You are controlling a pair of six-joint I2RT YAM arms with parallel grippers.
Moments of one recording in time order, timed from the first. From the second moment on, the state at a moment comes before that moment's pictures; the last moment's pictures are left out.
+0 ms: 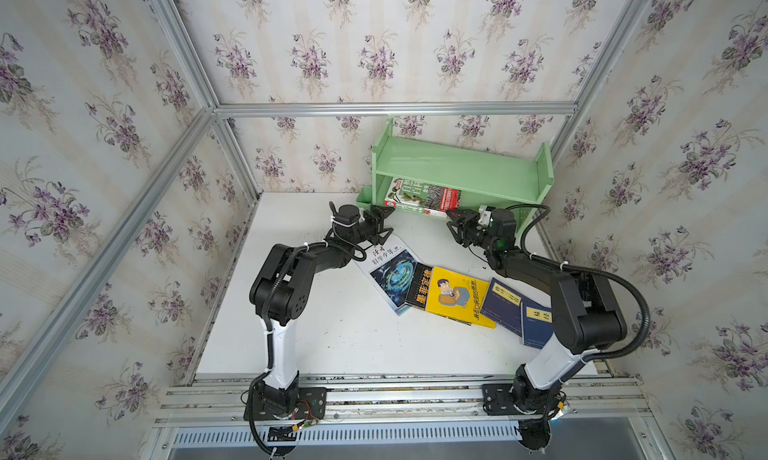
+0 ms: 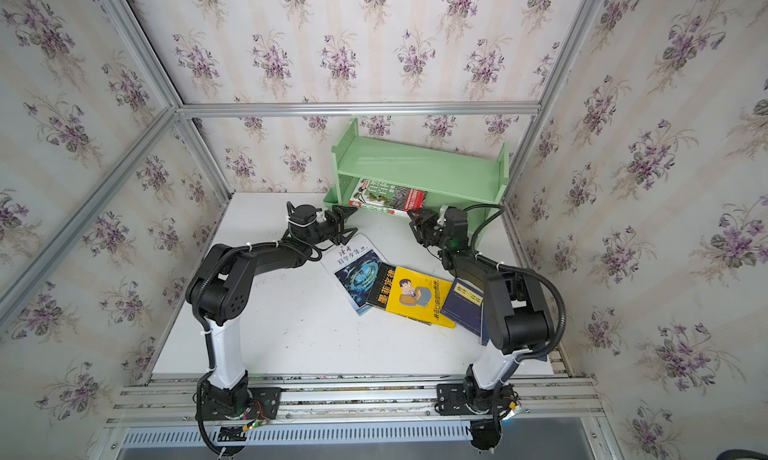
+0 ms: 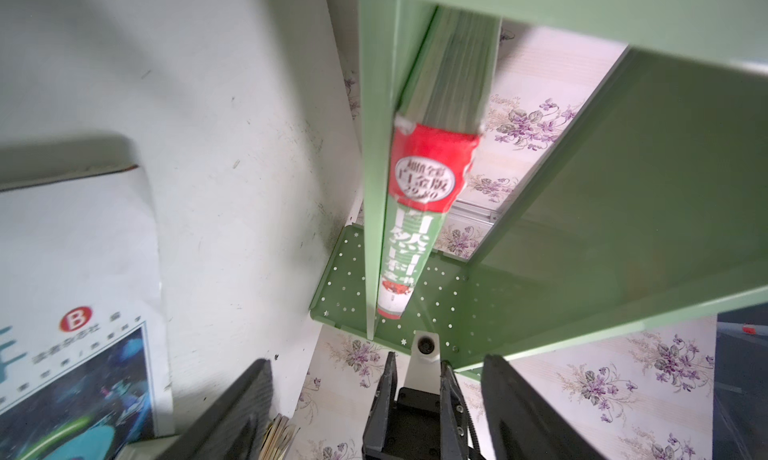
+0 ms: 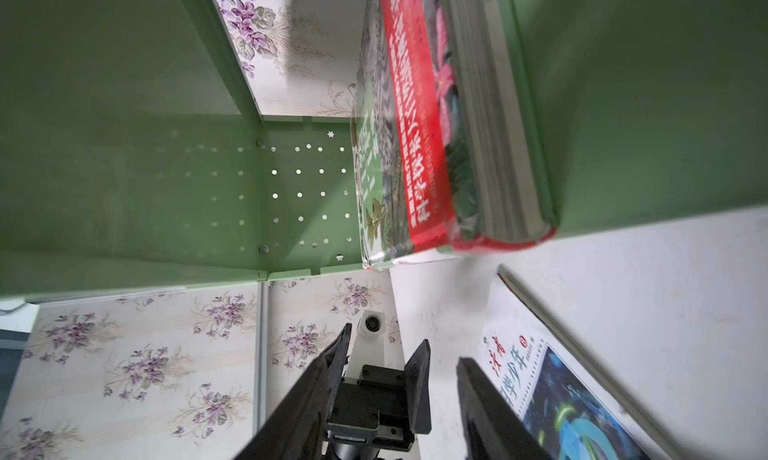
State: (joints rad) left arm -0.35 2.02 1.18 0.58 0.51 -1.62; right arm 0.13 1.65 0.91 0.44 -0.49 1.34
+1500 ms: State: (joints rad) left arm -0.70 1.90 1.35 -0.24 0.50 -0.70; right arm -0.17 0.77 0.52 -0.67 -0.27 0.87
